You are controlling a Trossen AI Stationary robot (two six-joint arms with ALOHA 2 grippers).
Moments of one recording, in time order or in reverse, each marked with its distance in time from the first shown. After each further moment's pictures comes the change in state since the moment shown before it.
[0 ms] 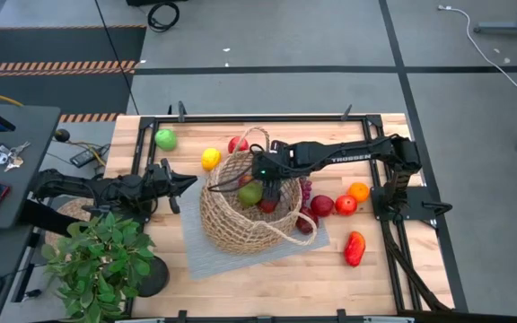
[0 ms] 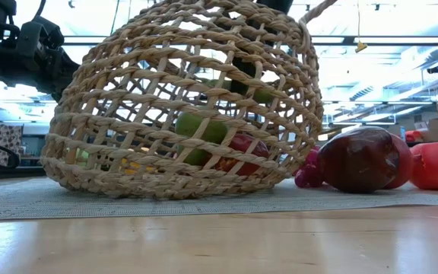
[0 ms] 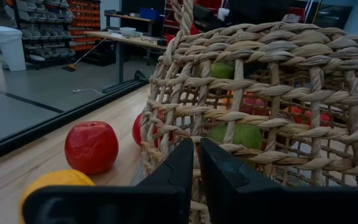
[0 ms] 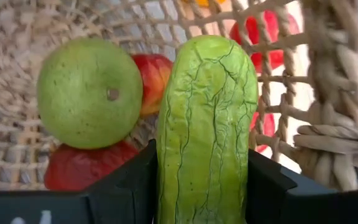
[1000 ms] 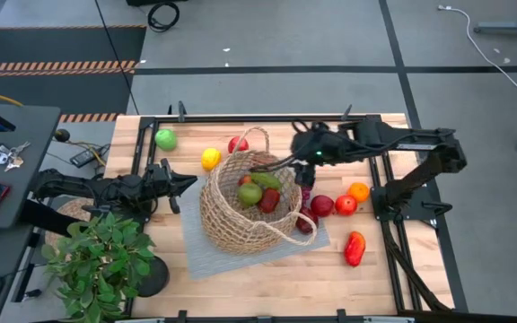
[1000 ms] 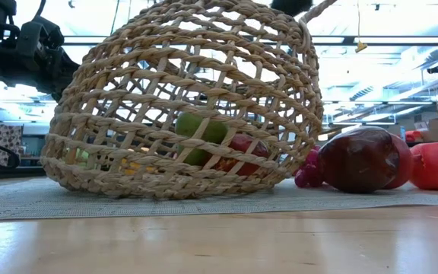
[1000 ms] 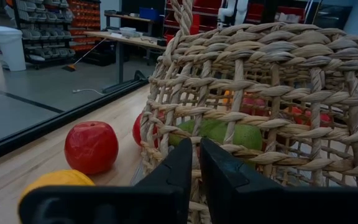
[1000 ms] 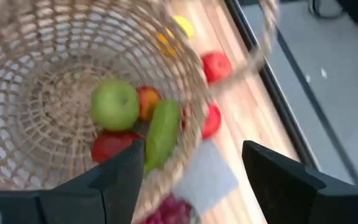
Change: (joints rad) left arm 0.000 0.000 0.000 0.000 0.000 0.000; right arm 0.048 -0.378 0.036 -0.219 0.044 0.148
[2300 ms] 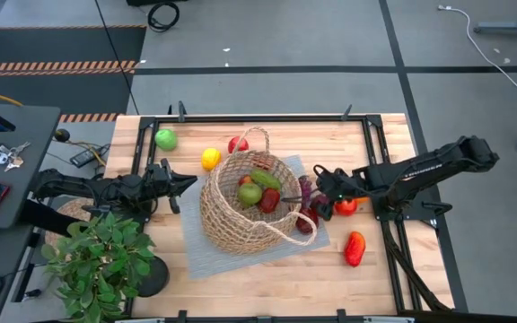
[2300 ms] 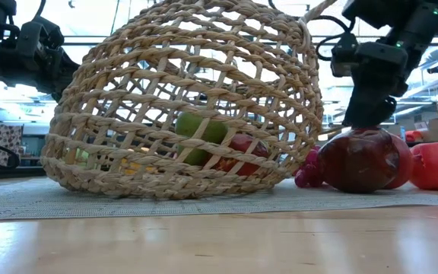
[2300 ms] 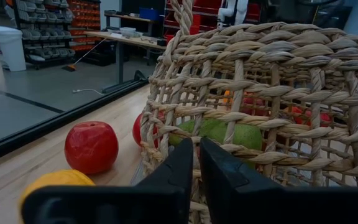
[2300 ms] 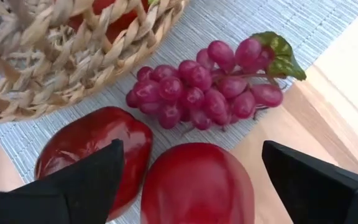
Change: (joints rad) left arm 0.000 0.000 0.000 0.000 0.000 0.000; right arm 0.112 -0.362 -1.038 0.599 -0.119 0.452
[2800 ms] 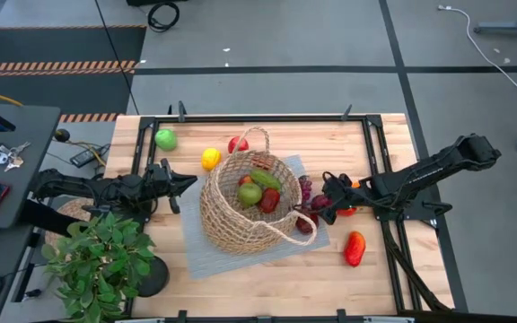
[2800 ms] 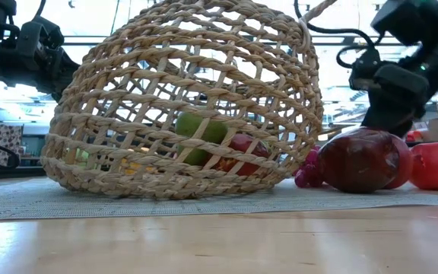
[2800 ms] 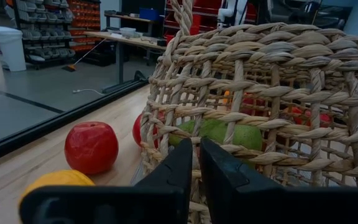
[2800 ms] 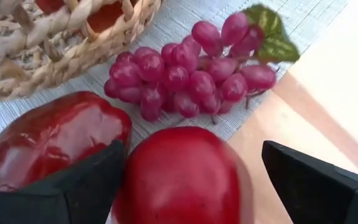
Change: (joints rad) left arm 0.000 0.000 0.000 0.000 0.000 0.000; right arm 0.094 -0.061 -0.223 0.228 0.146 0.068
